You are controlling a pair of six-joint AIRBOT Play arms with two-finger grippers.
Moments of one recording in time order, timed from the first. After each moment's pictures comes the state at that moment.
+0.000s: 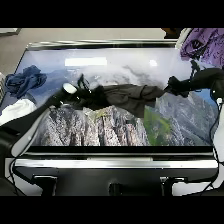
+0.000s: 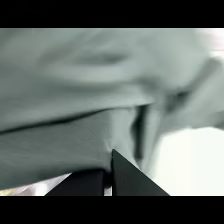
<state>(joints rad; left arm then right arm) -0.31 -1.82 1.51 0.61 -0.75 -1.64 -0.24 -1.62 1.55 2.18 -1.17 -1.66</state>
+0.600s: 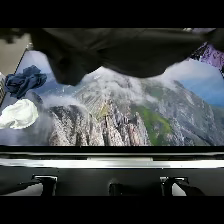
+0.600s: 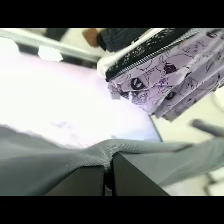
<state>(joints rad) 0.10 -1.33 2.03 0.71 -1.19 -1.62 -0.24 -1.05 1.80 2.09 -1.17 -1.72</state>
